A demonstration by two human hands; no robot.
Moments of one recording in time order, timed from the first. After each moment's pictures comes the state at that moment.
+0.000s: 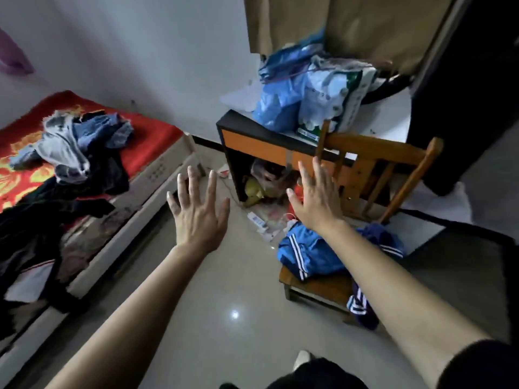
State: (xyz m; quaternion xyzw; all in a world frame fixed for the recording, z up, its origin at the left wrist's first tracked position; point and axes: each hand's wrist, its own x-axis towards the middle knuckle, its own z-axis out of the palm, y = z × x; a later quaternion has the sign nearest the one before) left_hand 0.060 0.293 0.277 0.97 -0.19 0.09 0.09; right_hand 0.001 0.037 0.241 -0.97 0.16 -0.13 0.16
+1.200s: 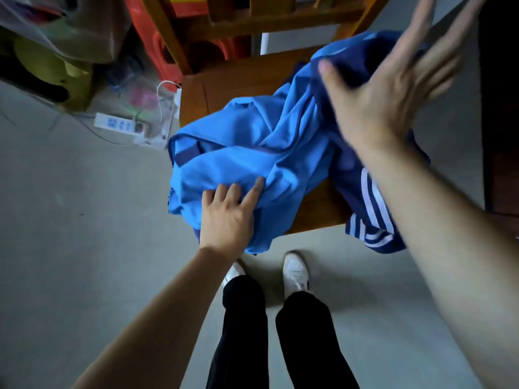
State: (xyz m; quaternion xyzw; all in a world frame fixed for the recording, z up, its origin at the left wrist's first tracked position) left_hand 0.079 0.079 -0.237 0.81 -0.58 -0.06 0.08; right_hand -0.007 -0.154 -0.152 -0.75 0.62 -0.24 -0.01
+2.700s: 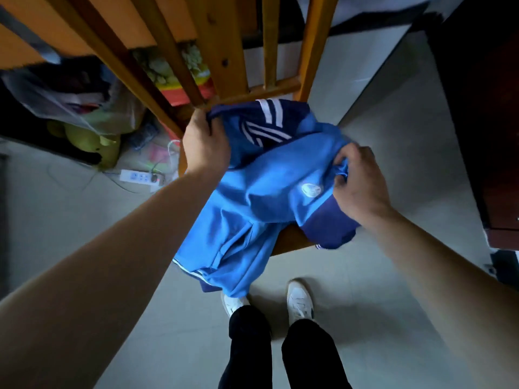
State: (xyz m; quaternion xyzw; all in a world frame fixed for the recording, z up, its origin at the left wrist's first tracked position) left_hand 0.122 -0.083 -0.098 0.86 -0.25 -0.18 0.40; right_hand -0.122 -0.151 -0.122 -0.77 0.56 -0.09 0.29
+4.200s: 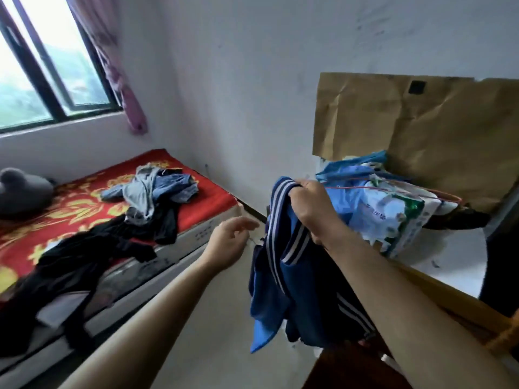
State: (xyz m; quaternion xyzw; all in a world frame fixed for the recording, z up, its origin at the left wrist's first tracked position) left_hand 0.173 0.257 0.389 0.88 -0.15 0.07 0.44; right_hand 0.148 0.078 0.473 -0.77 0.02 -0.11 0.63
